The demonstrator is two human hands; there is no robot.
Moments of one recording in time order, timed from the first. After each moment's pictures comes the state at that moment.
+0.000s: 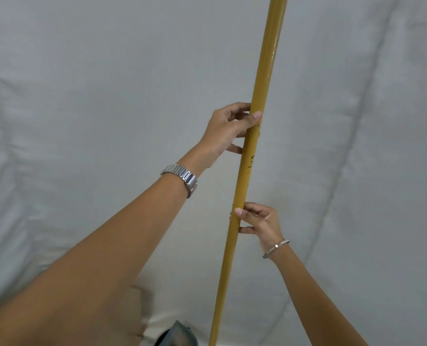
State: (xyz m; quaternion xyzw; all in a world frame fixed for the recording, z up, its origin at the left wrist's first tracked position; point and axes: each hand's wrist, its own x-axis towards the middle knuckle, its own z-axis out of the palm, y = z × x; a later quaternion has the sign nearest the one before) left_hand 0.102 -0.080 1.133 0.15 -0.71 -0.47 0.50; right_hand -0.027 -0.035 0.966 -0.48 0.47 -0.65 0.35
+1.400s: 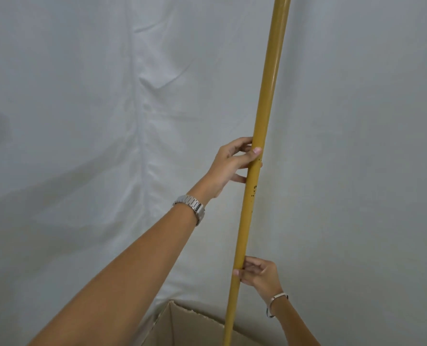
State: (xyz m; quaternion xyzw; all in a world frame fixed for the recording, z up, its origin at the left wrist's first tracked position) left_hand 0.562 -0.524 1.052 0.23 -0.68 -0.50 0.49; right_hand 0.441 -0.471 0.821 -0.46 0.53 -0.56 0.45
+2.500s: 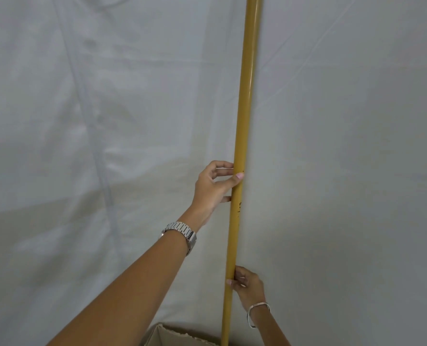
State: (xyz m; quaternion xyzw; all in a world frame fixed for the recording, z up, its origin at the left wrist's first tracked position) left_hand 0.561 -0.704 0.901 0.33 -0.59 -0.52 0.52; right_hand 0.459 -0.645 0.675 -0.43 0.65 -0.50 0.37
